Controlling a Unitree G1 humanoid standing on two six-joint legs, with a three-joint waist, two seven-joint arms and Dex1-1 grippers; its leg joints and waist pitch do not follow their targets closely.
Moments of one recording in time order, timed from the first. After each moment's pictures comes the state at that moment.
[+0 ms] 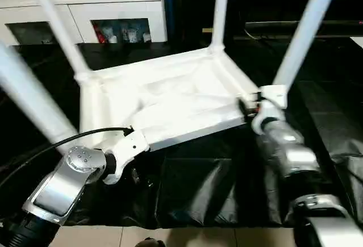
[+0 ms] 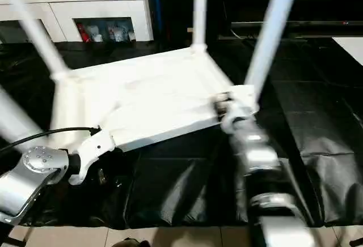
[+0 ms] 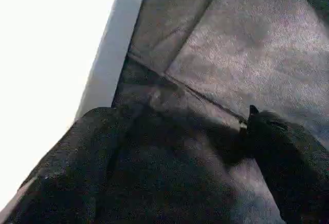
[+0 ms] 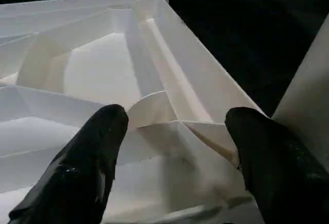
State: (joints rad) left arm -0.24 0.58 -0.28 -0.10 -0.03 0.60 -0.89; right arm -0.62 -0.25 -0.15 0.75 0.13 0.10 0.14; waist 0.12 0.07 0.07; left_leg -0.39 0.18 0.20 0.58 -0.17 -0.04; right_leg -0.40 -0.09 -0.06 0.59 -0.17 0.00
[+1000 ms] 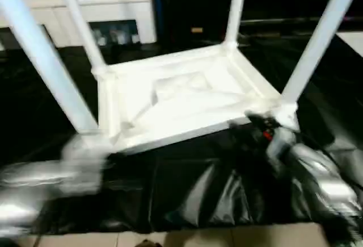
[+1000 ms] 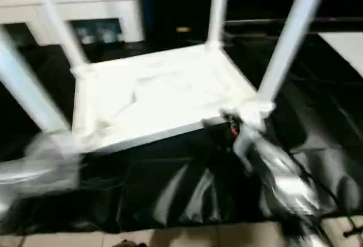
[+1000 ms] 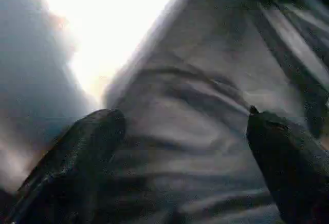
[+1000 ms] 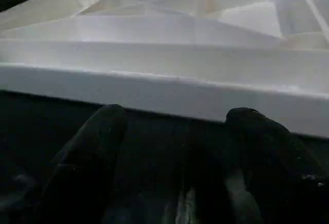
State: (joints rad) left arm -0.05 0.77 0.16 0.02 -0.39 0.46 -1.19; right arm -0.20 -0.41 -0.06 0.23 0.32 0.23 0.69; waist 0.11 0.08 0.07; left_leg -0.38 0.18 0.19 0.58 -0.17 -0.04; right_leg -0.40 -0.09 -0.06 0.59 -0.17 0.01
